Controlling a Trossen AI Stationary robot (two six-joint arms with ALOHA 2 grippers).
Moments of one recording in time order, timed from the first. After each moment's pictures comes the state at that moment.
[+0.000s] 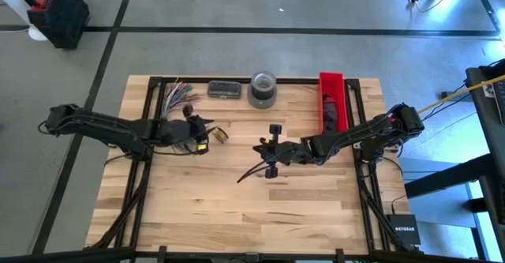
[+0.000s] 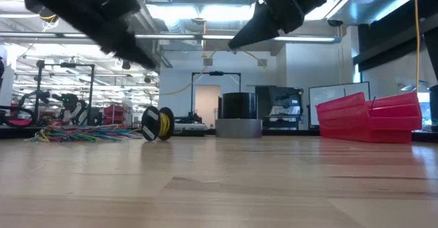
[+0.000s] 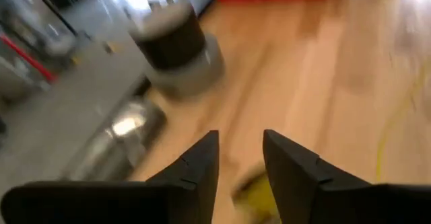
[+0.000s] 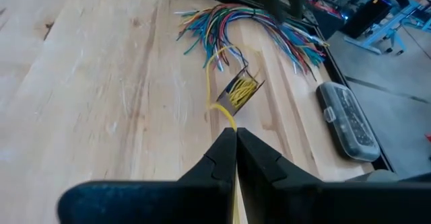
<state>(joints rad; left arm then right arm) -0.04 0.95 0.50 -0.06 -0.57 0.02 0.22 1.59 0.98 0.04 0.45 -0.16</state>
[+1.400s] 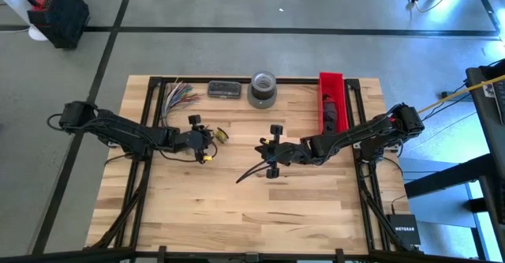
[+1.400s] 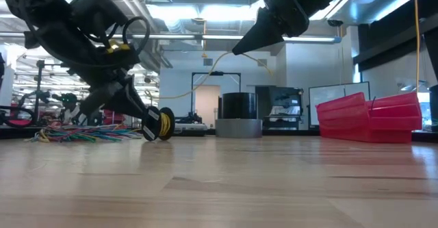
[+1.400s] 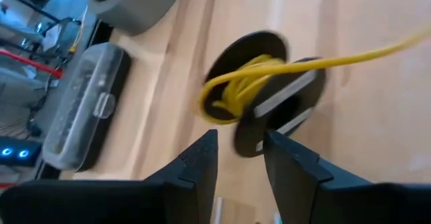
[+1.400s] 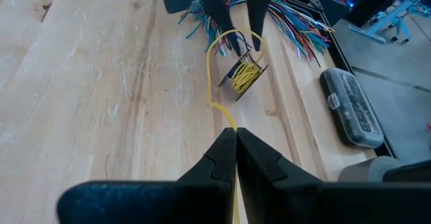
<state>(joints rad) -0.03 1.21 0.36 0.08 -0.57 0.20 0.22 1.59 0.98 -0.01 0.45 -0.14</state>
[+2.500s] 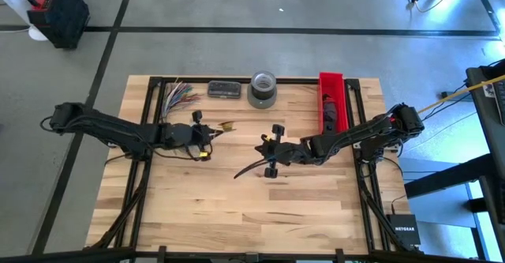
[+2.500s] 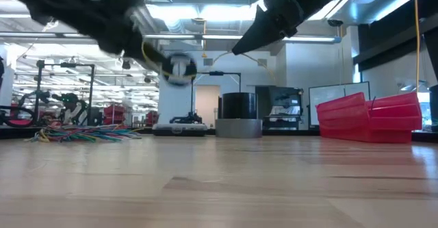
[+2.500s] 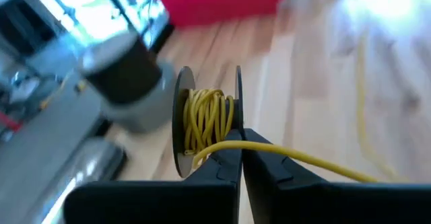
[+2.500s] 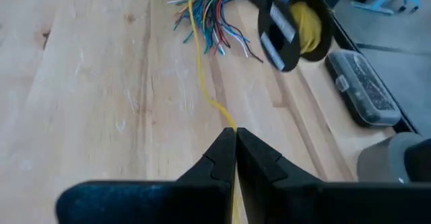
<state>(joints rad) -0.06 1.05 0.42 0.22 -0.45 0.17 0.22 1.59 0.98 -0.01 0.45 0.02</state>
